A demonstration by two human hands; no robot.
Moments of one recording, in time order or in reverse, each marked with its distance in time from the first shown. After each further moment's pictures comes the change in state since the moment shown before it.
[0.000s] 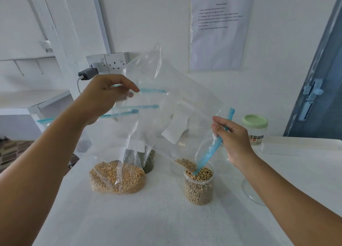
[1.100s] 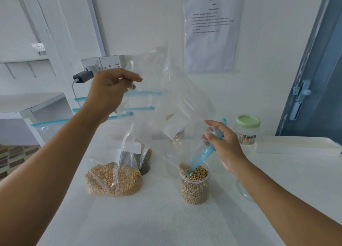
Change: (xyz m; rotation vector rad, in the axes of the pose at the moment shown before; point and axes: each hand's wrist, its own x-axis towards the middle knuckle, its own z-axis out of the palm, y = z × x) left_hand 0.008 0.013 0.026 -0.070 0.209 0.112; right_hand -0.023 0.002 0.001 -0.069 -0.110 -0.043
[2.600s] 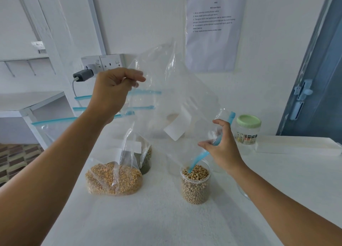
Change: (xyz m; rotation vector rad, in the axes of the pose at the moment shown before) left_hand -0.001 -0.005 0.010 -0.086 0.026 0.032; right_hand 0.002 0.019 -0.007 -0.464 0.004 -0.199
